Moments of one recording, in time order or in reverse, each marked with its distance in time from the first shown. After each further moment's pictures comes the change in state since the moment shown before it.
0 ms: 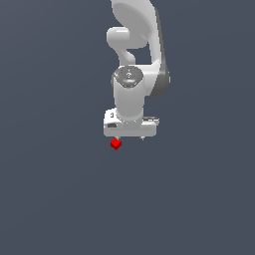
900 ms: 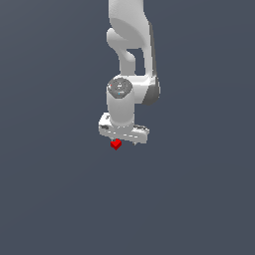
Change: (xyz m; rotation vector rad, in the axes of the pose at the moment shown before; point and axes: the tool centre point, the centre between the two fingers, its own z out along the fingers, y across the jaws) arm -0.010 0.029 0.042 -0.006 0.012 0.226
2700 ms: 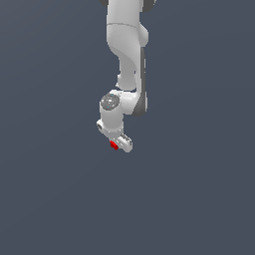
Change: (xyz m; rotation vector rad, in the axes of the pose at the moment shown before) arm -0.028 0.055 0.088 -0.011 0.021 0.477
